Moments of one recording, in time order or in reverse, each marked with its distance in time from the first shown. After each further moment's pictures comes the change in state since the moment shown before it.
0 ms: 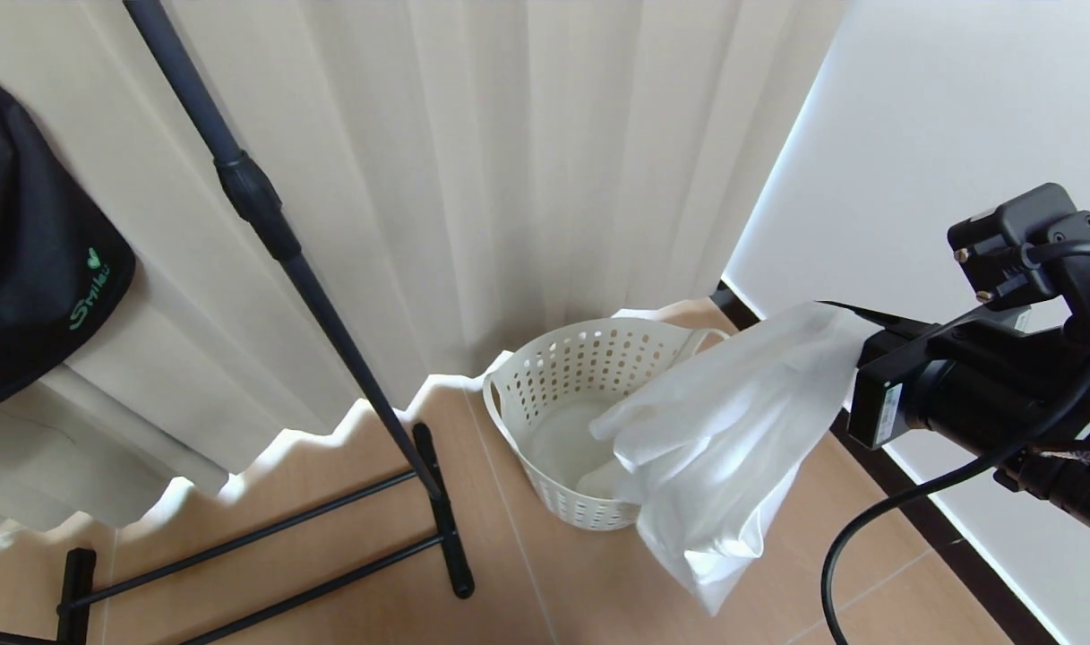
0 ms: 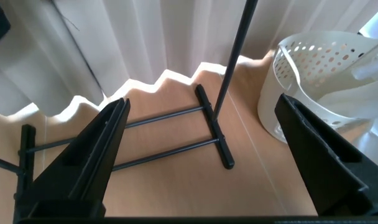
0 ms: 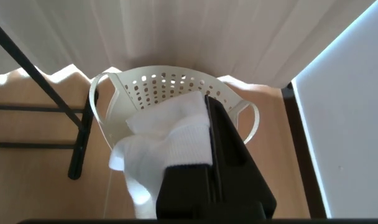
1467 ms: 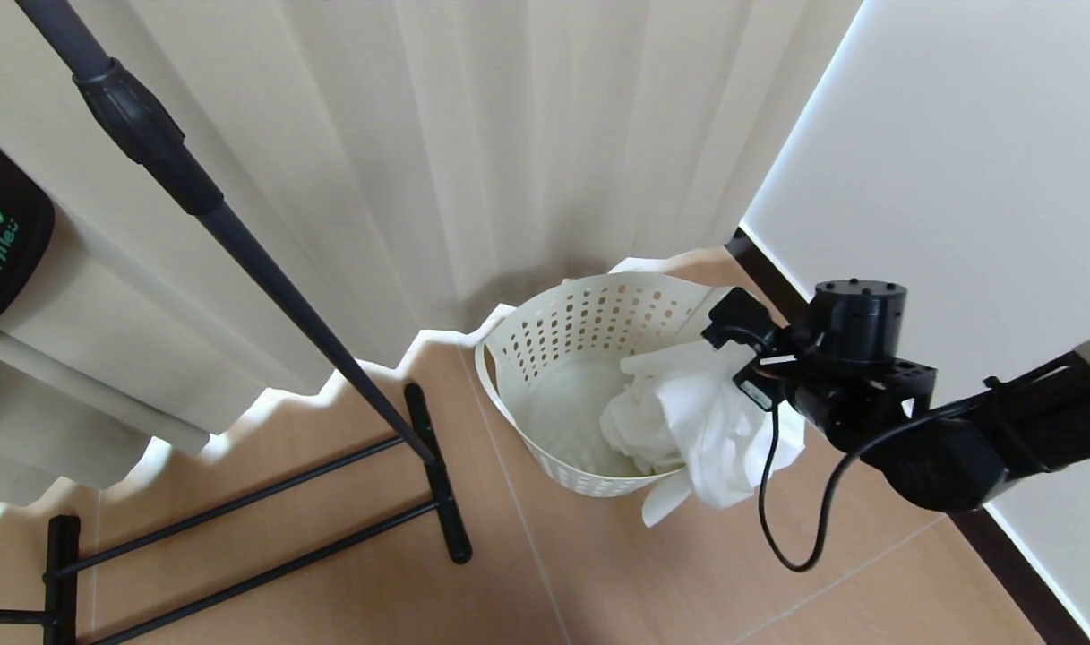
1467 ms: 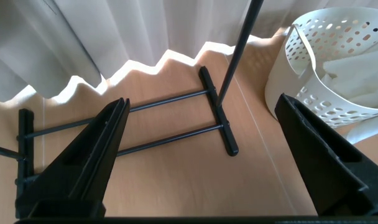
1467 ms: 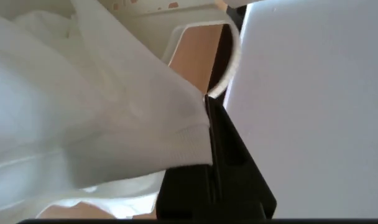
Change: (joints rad) left arm 0.001 0.000 0.000 -0.003 0.009 -0.002; right arm -0.298 0.605 -0.252 -0.150 -0.105 -0.502
